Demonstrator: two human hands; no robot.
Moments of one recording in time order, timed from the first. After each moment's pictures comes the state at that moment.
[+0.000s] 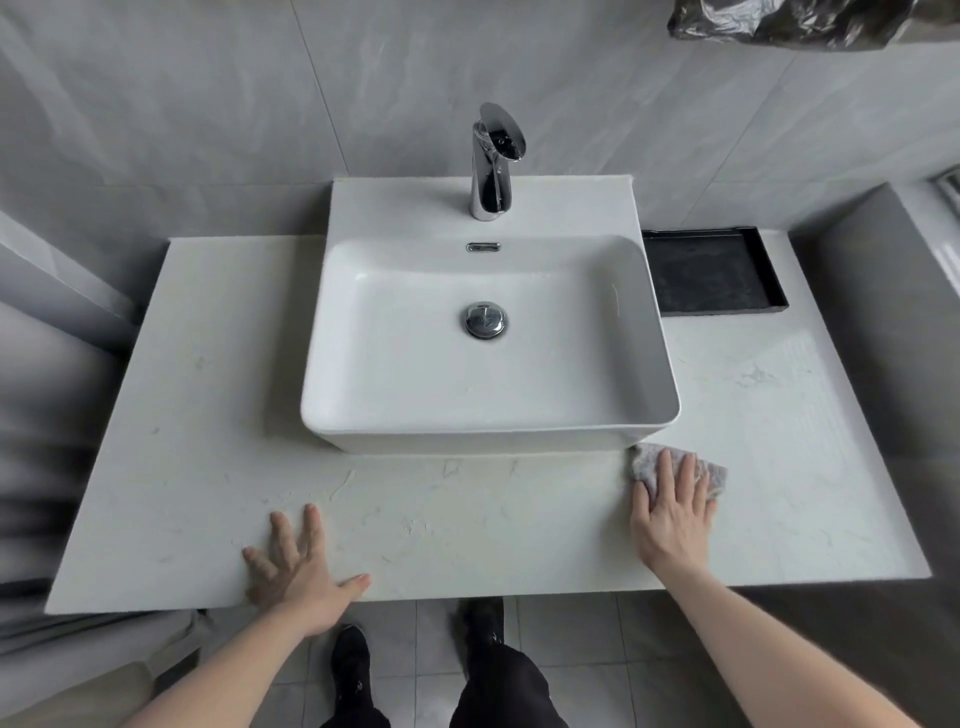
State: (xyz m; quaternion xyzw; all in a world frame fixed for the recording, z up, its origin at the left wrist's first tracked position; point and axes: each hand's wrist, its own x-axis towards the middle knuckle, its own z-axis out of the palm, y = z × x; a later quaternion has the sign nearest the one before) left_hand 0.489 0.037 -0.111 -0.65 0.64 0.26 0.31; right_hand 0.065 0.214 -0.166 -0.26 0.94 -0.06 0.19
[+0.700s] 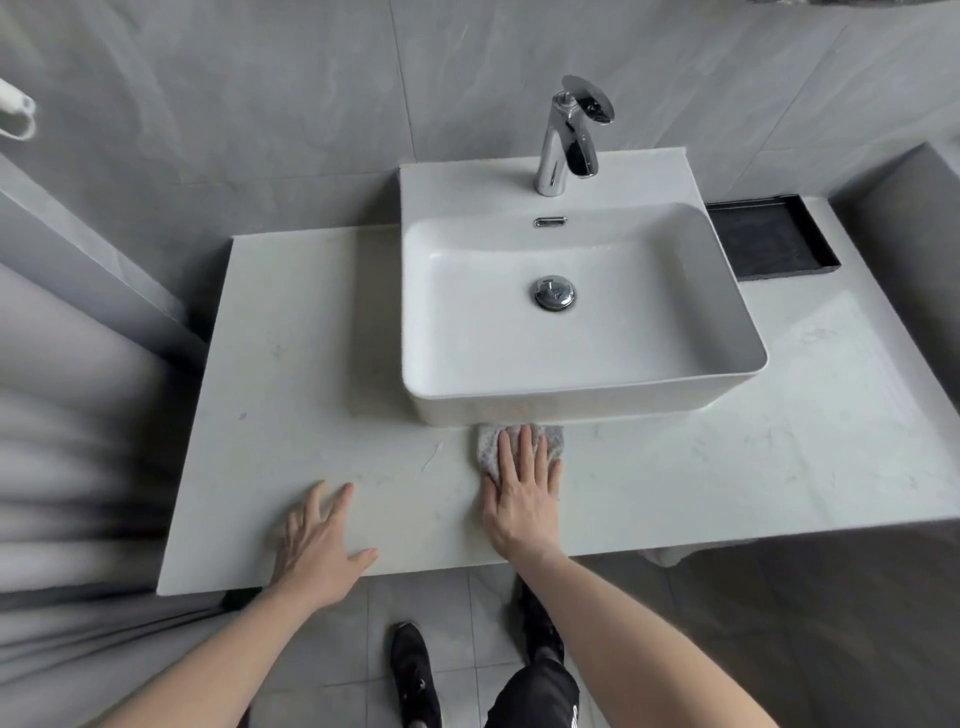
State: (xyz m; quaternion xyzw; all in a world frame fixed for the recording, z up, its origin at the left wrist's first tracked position) left_hand 0.606 -0.016 -0.104 -0.57 0.77 0.22 0.21; right_hand 0.356 0.087 -0.168 -0.45 0.86 -0.08 0.22
